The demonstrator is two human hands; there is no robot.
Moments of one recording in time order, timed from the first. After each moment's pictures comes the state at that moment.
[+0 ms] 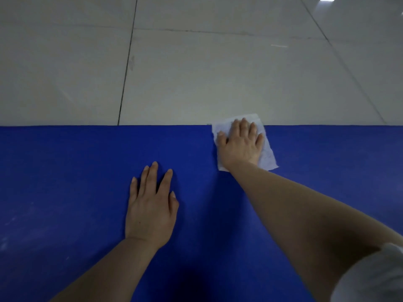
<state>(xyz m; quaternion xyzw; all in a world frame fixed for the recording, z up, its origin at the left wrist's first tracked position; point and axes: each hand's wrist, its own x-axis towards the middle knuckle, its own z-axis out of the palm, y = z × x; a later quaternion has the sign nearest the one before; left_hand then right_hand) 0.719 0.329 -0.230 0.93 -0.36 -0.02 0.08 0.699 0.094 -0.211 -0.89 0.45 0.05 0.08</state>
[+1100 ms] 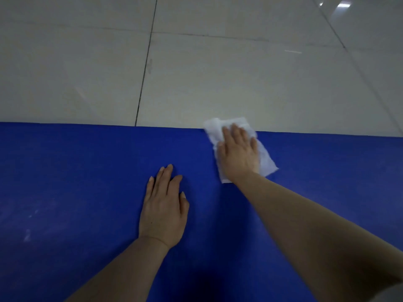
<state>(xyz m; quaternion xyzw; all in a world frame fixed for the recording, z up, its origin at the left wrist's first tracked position) 0.721 0.331 -0.229 0.92 -0.34 -0.02 0.19 0.708 0.116 -0.209 -0.94 0.33 0.05 0.09</state>
